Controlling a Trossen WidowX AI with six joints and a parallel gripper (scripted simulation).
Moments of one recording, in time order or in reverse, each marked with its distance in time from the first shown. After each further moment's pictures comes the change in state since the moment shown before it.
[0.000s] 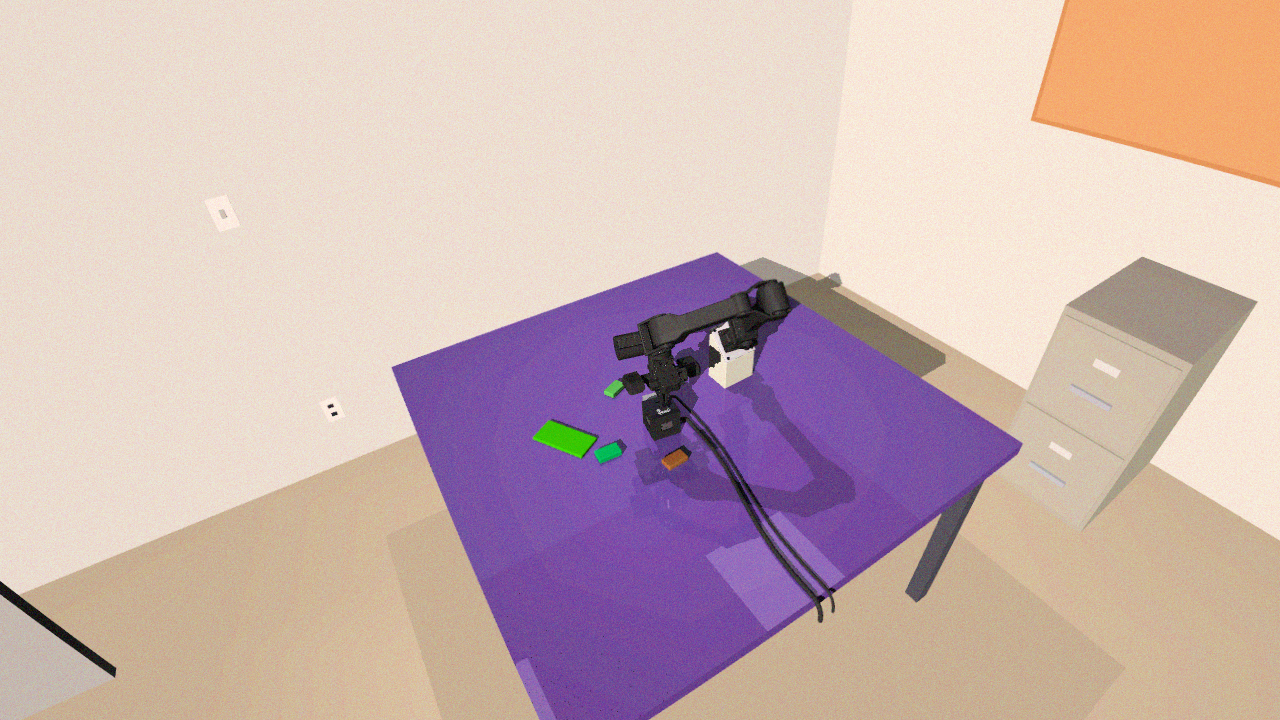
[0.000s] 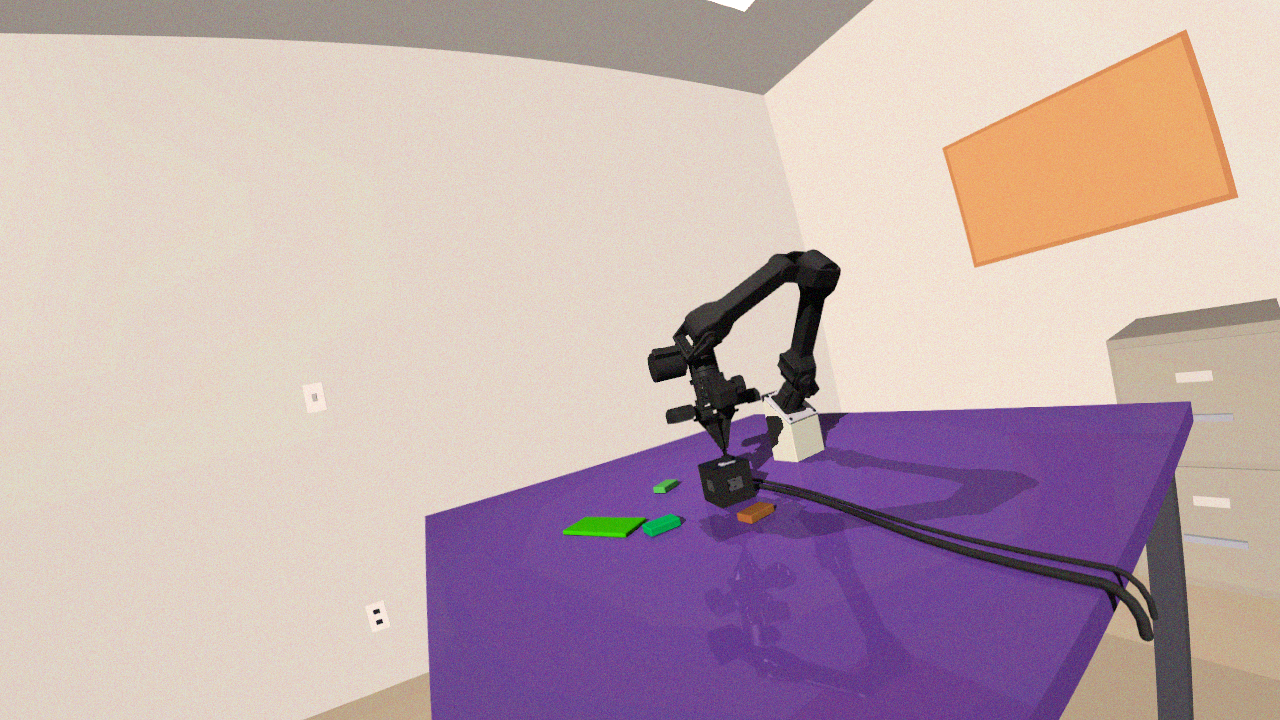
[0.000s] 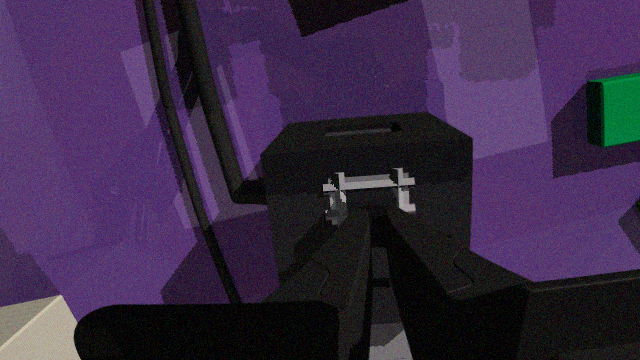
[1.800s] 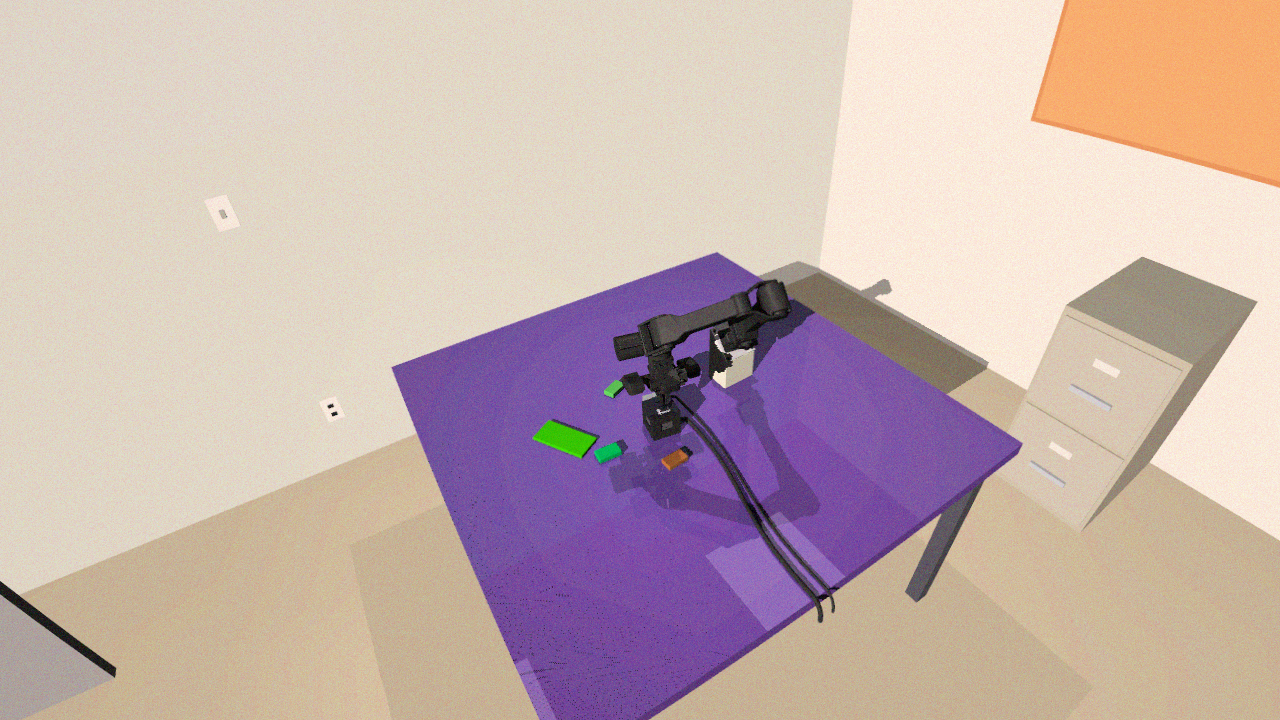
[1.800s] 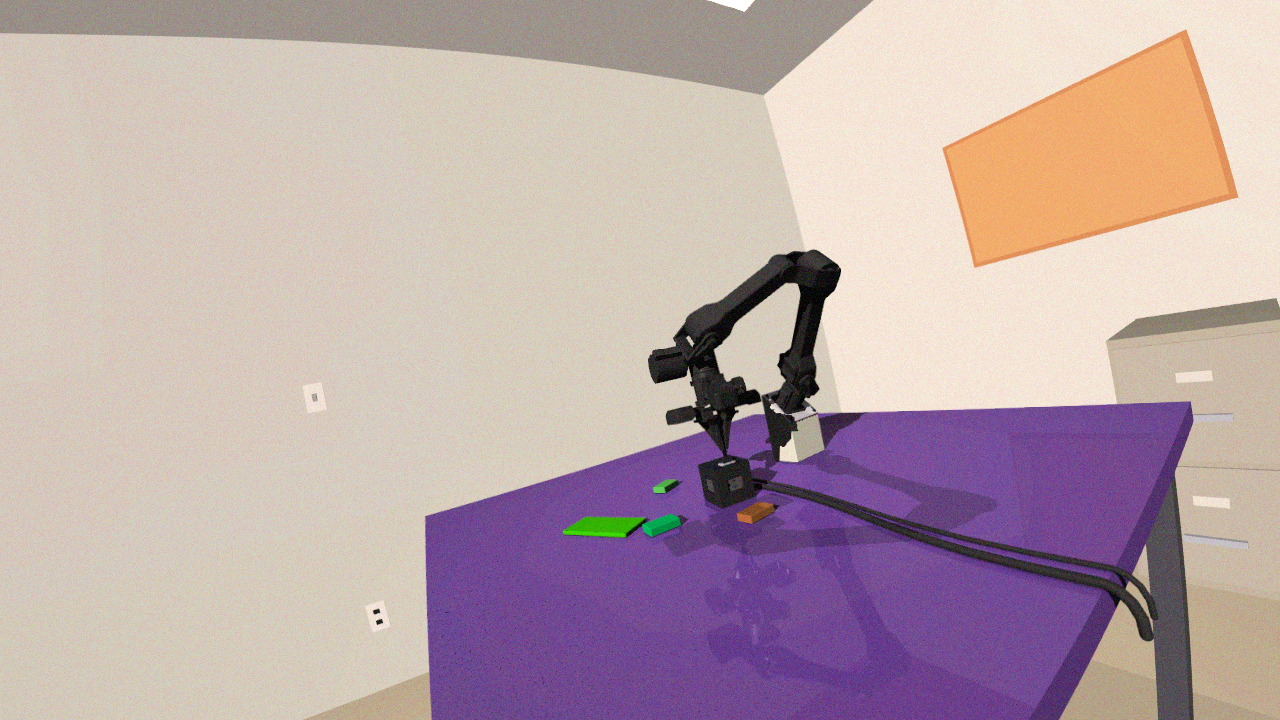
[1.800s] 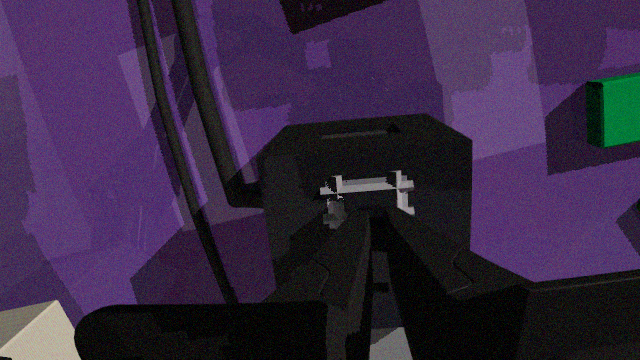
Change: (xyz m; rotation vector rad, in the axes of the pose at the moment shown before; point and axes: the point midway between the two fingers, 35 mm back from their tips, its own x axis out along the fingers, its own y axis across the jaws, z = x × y) arm 0.003 0.000 -0.001 0.006 -0.004 -0.004
